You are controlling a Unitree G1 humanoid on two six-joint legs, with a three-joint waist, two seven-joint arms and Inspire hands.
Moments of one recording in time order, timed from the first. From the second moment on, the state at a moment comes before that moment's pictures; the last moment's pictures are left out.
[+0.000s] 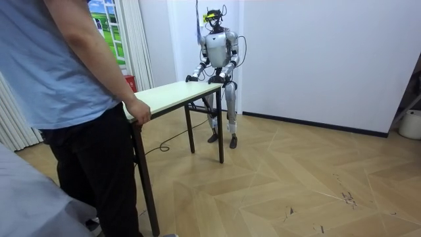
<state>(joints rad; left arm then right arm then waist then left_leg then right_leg) 0.07 0.05 -0.06 0.23 -1.58 0.19 0.30 0.11 -0.13 0.11 0.23 1.54 0.12 -0.21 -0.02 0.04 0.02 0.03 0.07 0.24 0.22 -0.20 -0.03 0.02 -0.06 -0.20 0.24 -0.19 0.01</state>
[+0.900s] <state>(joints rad) 0.07 0.05 -0.09 0.23 -1.56 0.16 0.32 0.11 -0.12 0.14 0.22 1.52 0.06 -0.22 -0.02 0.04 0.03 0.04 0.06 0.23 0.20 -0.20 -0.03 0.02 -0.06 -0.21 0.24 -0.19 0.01</state>
